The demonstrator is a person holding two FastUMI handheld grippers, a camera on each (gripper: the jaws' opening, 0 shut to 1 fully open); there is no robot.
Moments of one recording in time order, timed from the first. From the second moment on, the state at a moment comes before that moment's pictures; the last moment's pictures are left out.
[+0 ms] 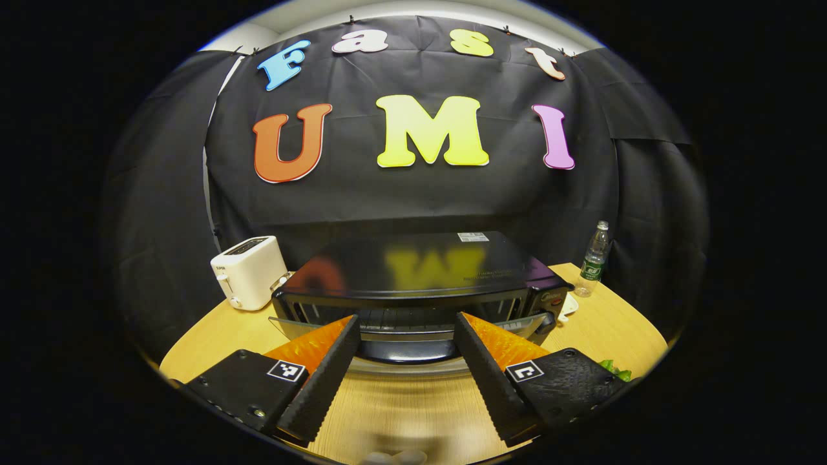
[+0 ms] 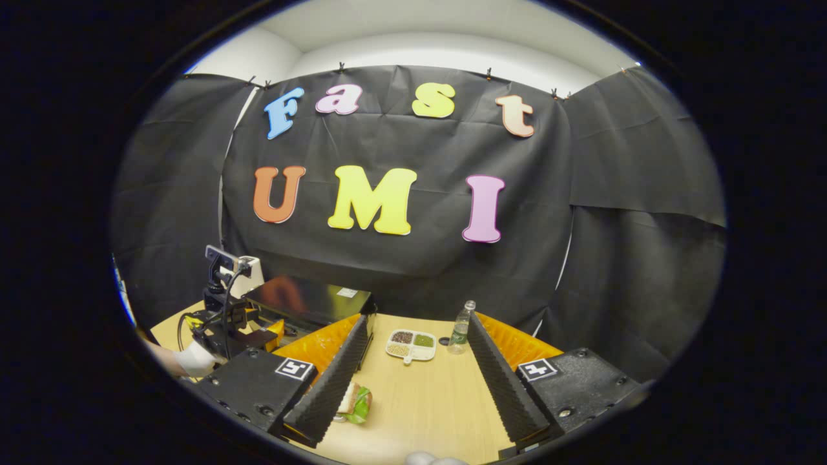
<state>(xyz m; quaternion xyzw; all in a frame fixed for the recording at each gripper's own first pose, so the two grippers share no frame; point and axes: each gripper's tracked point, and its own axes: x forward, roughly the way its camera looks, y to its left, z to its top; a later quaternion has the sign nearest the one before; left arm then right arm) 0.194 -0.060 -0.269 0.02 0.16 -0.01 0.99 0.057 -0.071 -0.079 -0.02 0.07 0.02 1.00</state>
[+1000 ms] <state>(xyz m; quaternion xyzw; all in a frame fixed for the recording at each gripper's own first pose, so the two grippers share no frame) 0.095 -0.060 -0.361 0.02 0.25 -0.03 0.97 0.018 -0.065 -0.106 -0.03 0.10 0.03 0.99</state>
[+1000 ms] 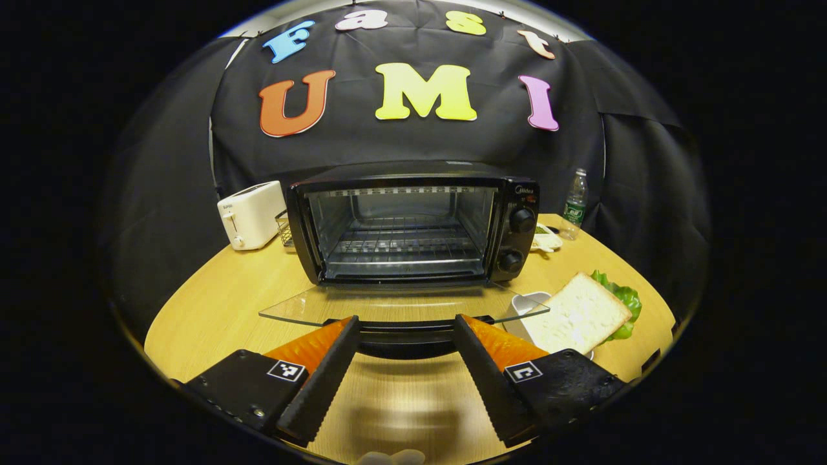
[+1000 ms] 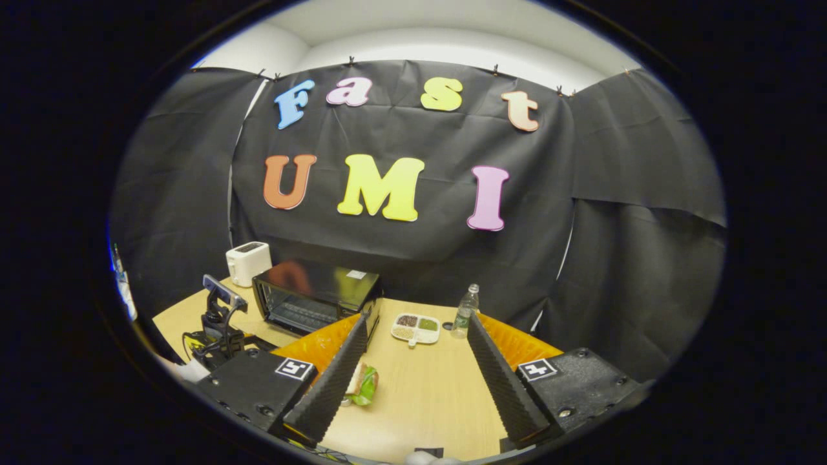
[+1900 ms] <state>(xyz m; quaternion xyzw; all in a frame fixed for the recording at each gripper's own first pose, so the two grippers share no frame) 0.084 -0.054 -0.401 0.01 0.28 -0.01 0.96 0.028 -0.077 -0.128 -0.03 0.12 0.03 0.99</state>
